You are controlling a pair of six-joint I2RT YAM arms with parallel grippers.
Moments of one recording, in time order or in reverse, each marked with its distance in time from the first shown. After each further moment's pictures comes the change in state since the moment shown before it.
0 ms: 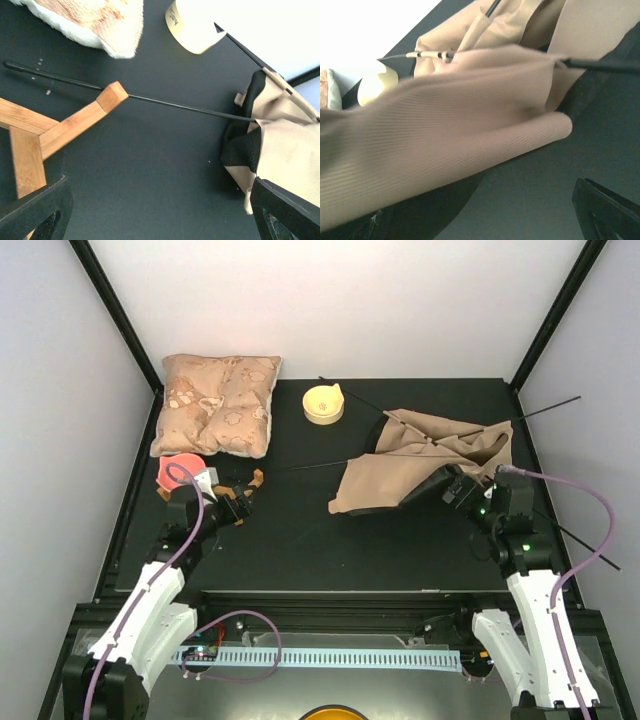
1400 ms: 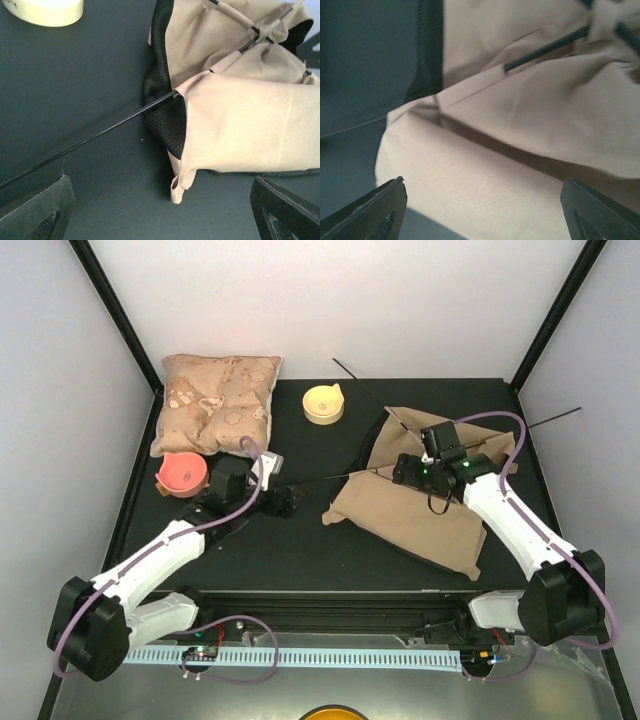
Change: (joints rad) left arm -0.322 0.348 0.255 0.040 0.080 0.351; right arm 0.304 0.653 0.360 -0.048 -0.019 -0.124
